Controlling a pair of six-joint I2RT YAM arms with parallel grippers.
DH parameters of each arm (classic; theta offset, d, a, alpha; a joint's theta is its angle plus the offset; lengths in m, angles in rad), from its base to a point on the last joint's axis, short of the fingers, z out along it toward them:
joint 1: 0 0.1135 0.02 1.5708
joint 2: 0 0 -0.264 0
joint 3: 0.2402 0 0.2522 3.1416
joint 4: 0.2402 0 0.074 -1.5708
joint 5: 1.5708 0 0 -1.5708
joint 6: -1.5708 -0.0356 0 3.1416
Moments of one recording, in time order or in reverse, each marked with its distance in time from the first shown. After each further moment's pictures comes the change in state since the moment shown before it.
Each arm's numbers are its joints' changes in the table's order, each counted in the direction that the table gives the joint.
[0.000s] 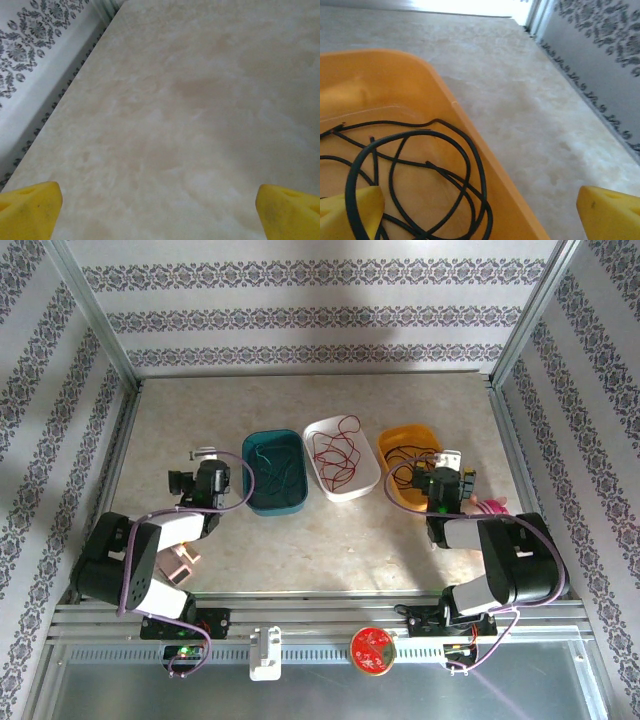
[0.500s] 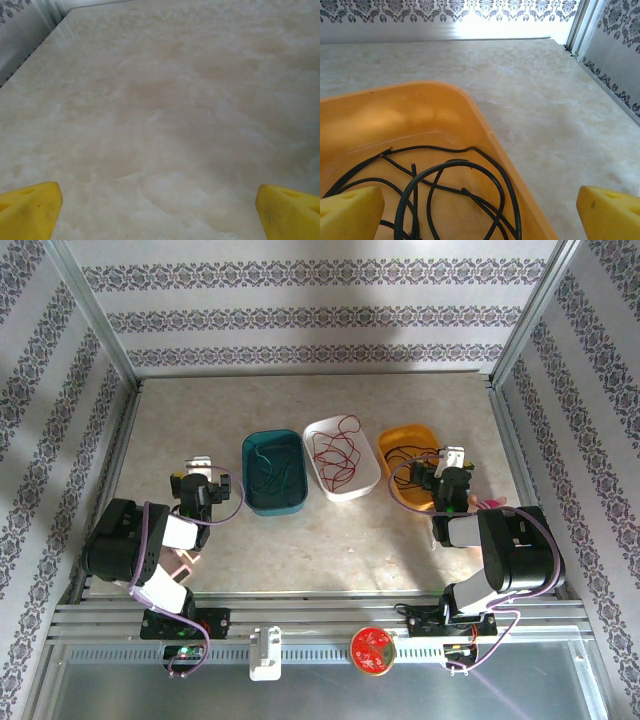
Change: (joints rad) left arm 0.126 -0.124 -0.171 -0.465 0.348 -0.042; right arm -0.071 -0.059 -0.009 -0.158 -0.222 -0.017
